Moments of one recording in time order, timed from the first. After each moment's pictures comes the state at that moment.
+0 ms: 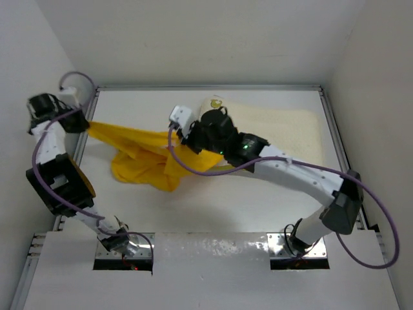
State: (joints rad) left arm 0.54 1.67 1.33 -0.53 0.47 0.41; right arm 0.97 1.56 1.37 -0.22 -0.01 -0.30
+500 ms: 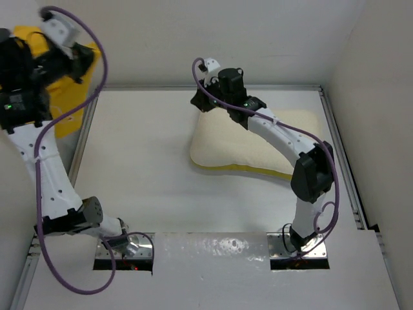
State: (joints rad) left arm 0.46 1.48 2.22 -0.80 0.93 0.42; right arm 0.58 1.86 1.70 -0.10 -0.25 0.12
